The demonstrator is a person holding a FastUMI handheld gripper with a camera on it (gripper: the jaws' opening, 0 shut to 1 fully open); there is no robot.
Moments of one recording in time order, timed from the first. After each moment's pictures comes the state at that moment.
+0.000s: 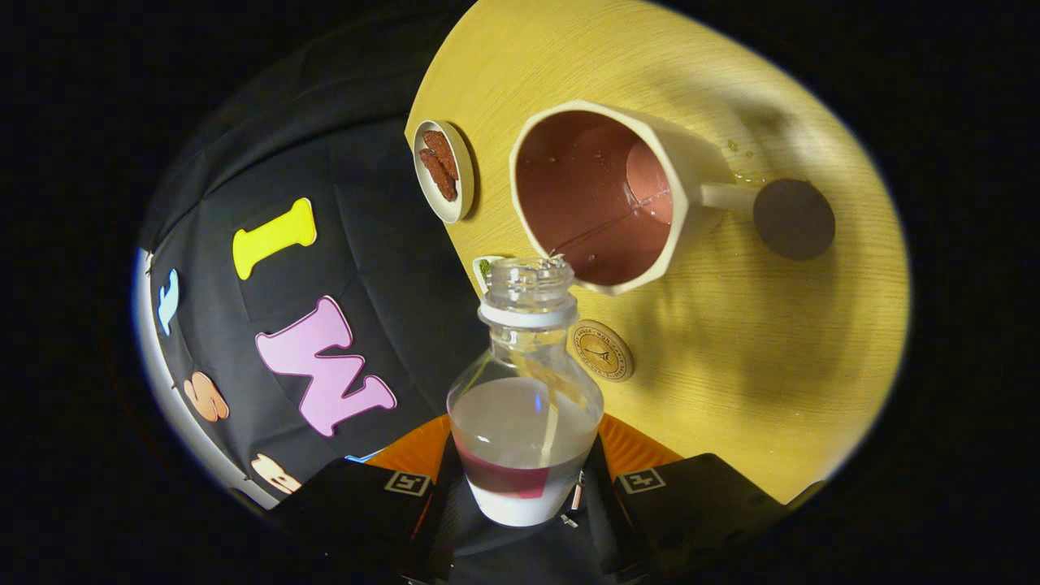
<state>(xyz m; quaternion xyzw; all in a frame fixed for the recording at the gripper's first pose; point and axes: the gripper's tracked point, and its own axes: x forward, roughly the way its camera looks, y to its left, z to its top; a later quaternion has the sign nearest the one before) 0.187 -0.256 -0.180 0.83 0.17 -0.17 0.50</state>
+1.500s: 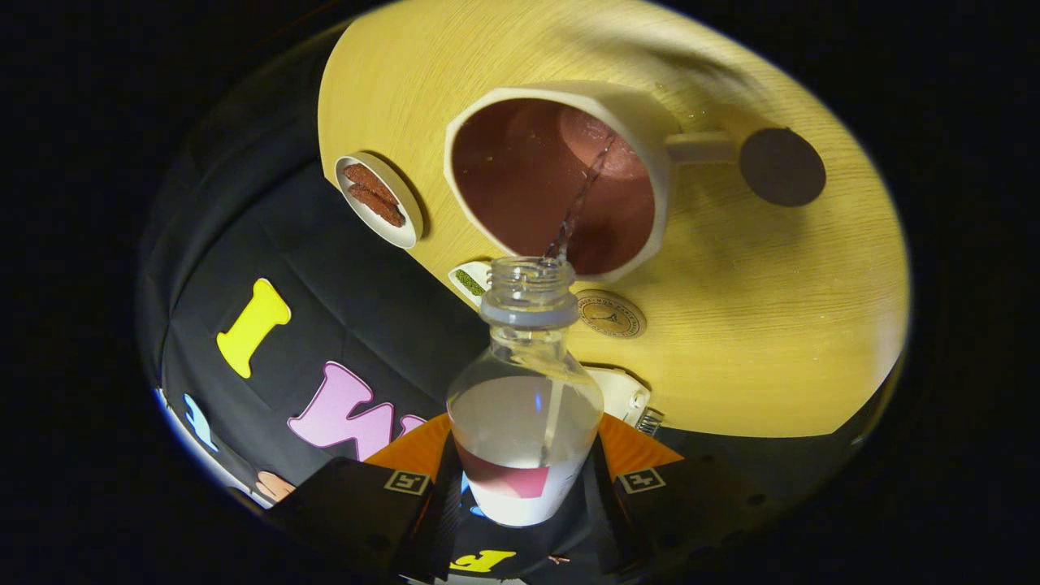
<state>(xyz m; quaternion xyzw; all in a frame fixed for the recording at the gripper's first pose) 0.191 -0.273 -0.164 0.91 0.17 -0.19 0.31</state>
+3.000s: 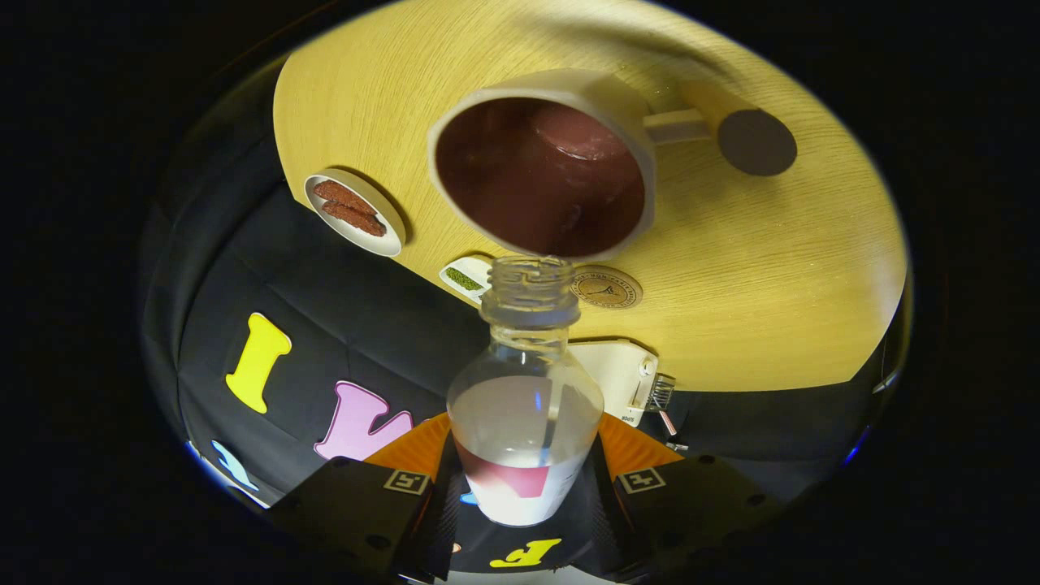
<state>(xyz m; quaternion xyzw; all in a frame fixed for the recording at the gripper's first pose) 0.197 -0.277 -0.149 0.94 0.18 -0.19 0.24</state>
